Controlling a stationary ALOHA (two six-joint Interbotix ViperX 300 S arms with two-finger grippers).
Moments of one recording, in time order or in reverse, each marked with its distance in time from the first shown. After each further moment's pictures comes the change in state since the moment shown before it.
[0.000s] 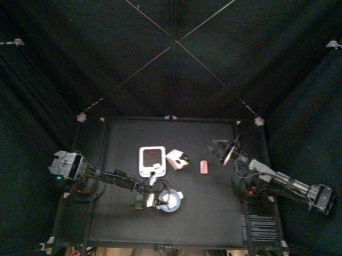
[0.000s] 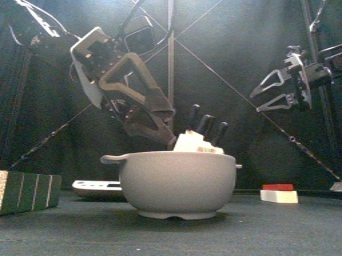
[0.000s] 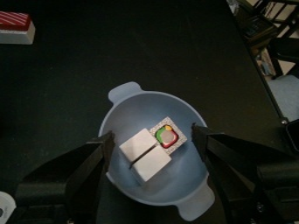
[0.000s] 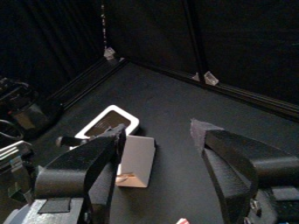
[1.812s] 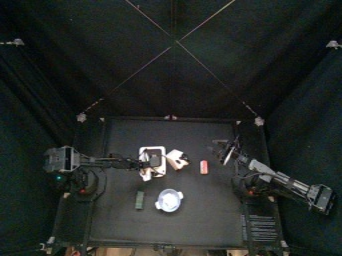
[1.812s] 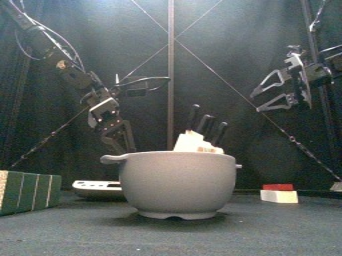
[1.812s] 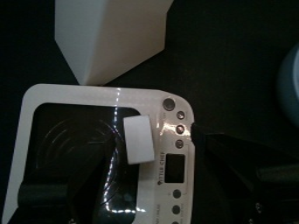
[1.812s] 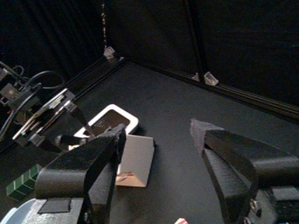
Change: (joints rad) left arm 0.337 -0.097 0.029 0.202 0.388 0.002; right arm 0.000 0.000 -0.002 -0.011 0.000 -0.002
